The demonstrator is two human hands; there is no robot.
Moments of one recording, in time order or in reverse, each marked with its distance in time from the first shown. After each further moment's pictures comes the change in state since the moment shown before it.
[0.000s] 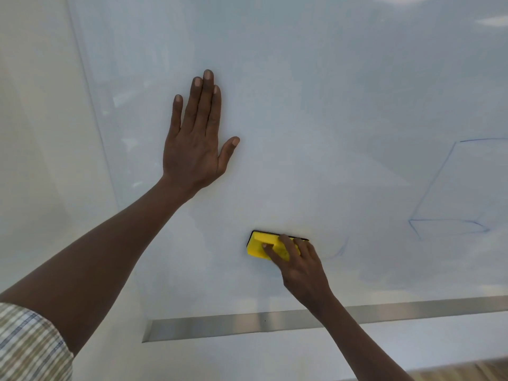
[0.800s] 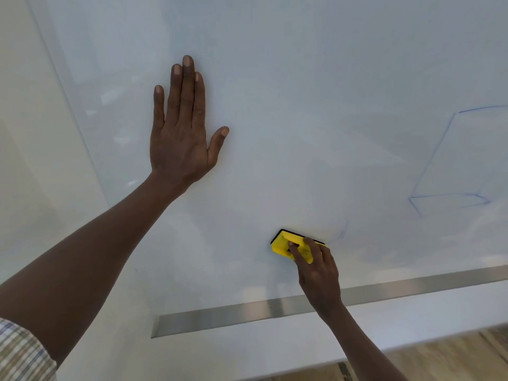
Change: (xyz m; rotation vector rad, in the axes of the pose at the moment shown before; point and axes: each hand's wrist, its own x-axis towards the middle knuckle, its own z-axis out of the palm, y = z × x) left_hand -0.004 -0.001 0.006 0.019 0.011 0.012; right_hand -0.061 -0.001 0.029 0.055 0.065 0.350
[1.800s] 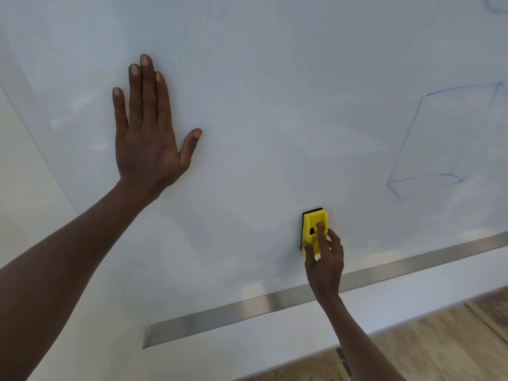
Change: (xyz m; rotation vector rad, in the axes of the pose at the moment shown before) left_hand -0.003 -0.001 0.000 0.007 -0.018 0.009; right_hand -0.007 0.022 0.003 0.290 0.122 0.596
